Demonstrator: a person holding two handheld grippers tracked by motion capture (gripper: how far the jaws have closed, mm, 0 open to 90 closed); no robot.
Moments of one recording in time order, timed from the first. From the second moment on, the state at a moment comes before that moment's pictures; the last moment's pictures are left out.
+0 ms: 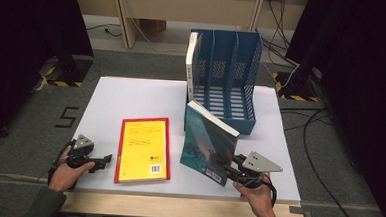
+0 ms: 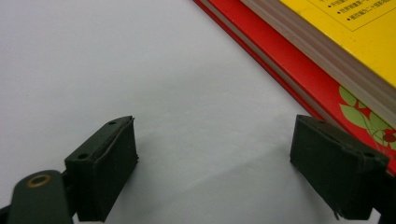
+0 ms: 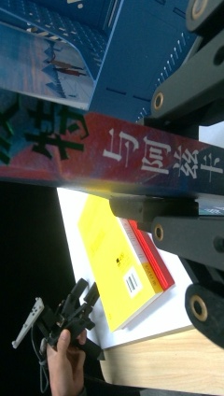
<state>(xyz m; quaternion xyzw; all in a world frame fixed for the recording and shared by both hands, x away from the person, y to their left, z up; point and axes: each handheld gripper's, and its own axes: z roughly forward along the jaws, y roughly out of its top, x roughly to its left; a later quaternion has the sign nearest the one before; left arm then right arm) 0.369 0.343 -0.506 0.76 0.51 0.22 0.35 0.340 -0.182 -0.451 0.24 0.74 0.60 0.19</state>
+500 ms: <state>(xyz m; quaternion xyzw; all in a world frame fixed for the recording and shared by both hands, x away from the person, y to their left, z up) 0.369 0.343 -0.506 0.76 0.50 0.22 0.35 0.339 -0.181 -0.450 0.24 0.74 0.60 0.19</state>
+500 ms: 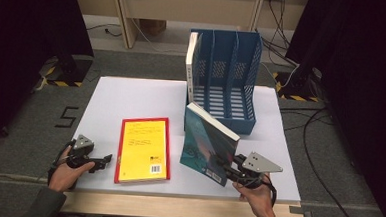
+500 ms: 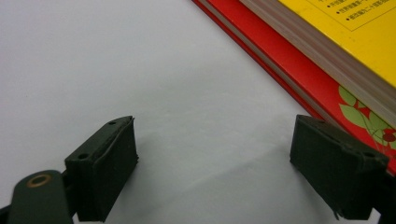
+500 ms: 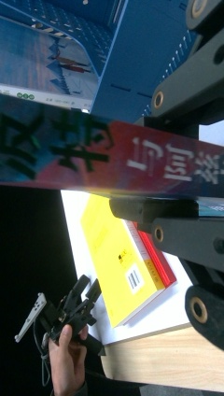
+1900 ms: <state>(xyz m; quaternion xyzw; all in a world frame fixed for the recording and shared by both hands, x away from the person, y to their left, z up) 0.369 0.343 -0.506 0.76 0.50 0.22 0.35 0.351 -0.167 -0.441 0.25 0.70 0.65 0.19</state>
